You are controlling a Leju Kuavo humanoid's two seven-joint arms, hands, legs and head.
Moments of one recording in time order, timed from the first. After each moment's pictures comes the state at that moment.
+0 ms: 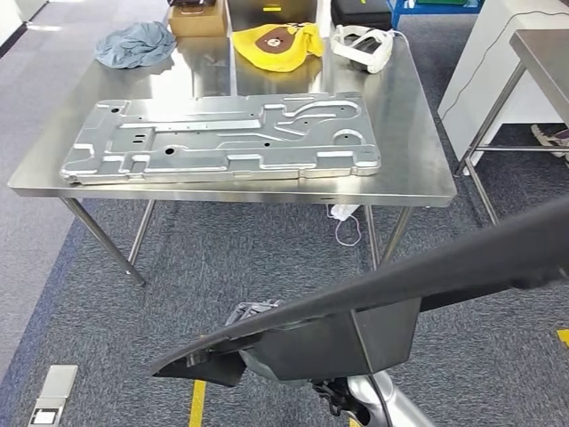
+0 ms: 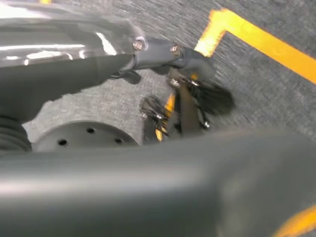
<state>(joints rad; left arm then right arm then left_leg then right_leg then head) -0.08 -0.09 1.44 -0.22 -0.81 -0.17 -0.25 -0.20 -0.09 0.70 -1.54 0.02 0.40 -0.52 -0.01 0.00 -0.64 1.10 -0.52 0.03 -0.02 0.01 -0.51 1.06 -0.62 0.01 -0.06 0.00</state>
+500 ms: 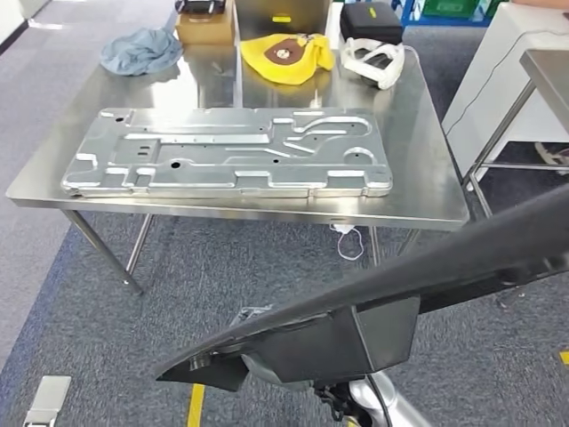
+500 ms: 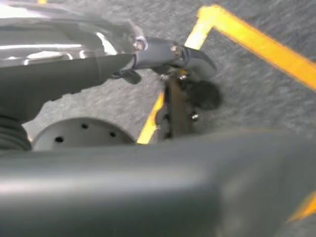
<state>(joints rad) -0.07 -0.10 1.43 -0.22 -0.81 -0.15 -0.23 -0.18 -0.10 0.70 -1.54 0.02 0.40 -0.52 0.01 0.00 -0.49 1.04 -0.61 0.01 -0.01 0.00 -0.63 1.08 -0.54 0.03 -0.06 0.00</state>
